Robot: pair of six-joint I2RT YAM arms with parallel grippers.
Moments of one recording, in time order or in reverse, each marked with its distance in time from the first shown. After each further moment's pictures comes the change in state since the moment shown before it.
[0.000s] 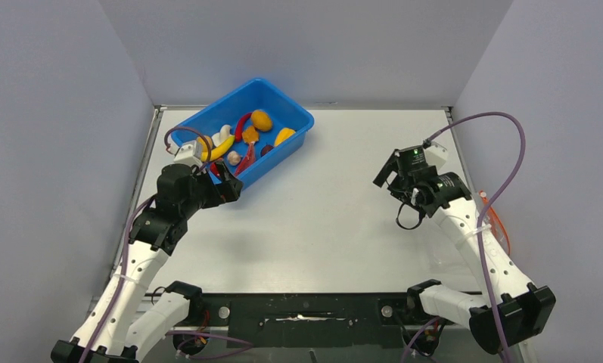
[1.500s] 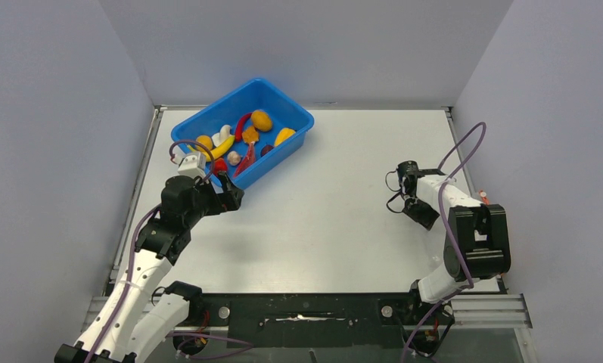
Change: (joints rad) left arm 0.000 -0.065 -0.164 0.116 -0.006 0.051; right arm -0.280 0.465 -0.208 0.085 0.259 0.044
